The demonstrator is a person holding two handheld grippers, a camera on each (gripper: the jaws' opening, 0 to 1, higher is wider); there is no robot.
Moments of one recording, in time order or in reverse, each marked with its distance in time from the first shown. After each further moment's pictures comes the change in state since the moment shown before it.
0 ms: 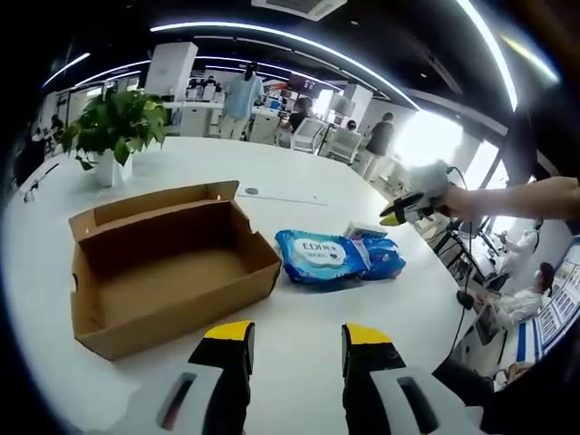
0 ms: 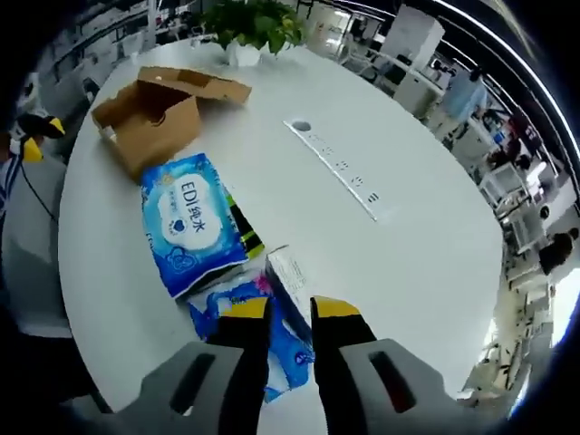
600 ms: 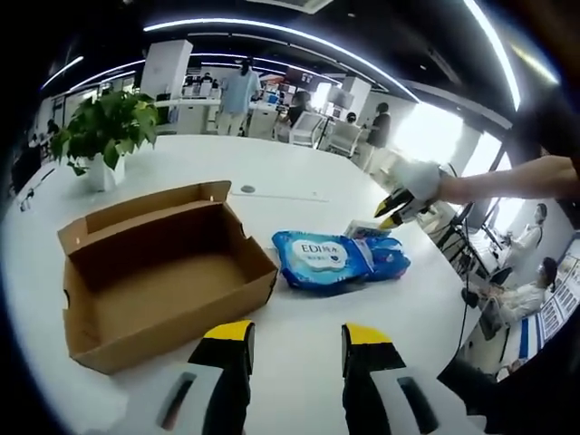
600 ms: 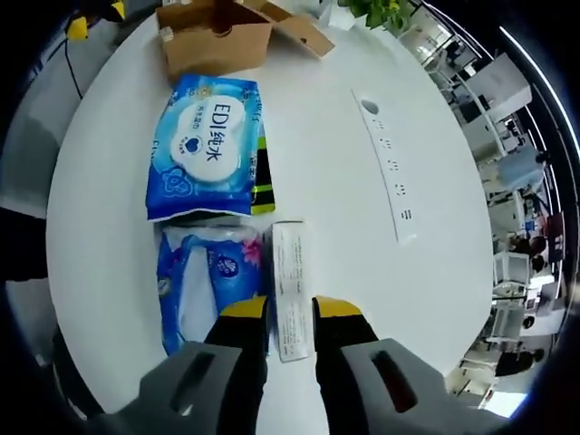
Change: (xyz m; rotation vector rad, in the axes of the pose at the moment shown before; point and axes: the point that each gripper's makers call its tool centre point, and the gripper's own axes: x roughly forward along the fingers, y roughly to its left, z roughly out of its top) left arm 0.023 -0.004 0.012 0.017 0.026 0.009; right arm 0.022 -0.017 -0.017 -0.509 0.223 0.072
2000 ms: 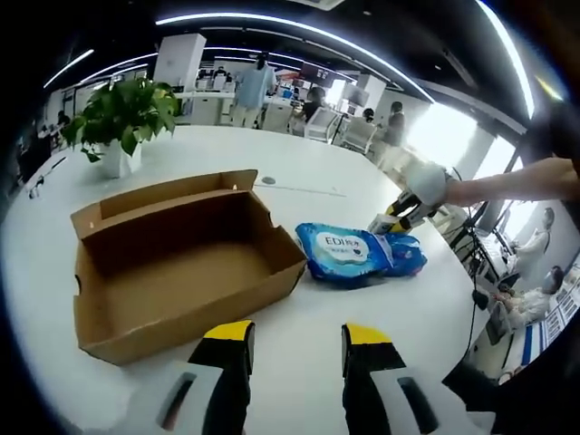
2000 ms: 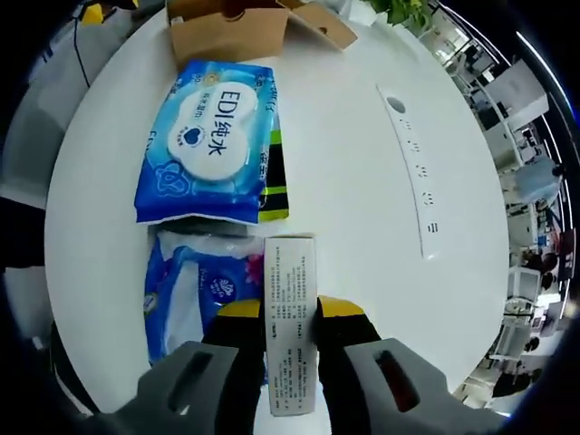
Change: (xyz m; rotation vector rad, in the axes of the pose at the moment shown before) left arm -0.001 0.023 -0.007 -0.034 0.029 0.053; right arm 0.033 0.023 0.012 -0.109 0.029 0.100
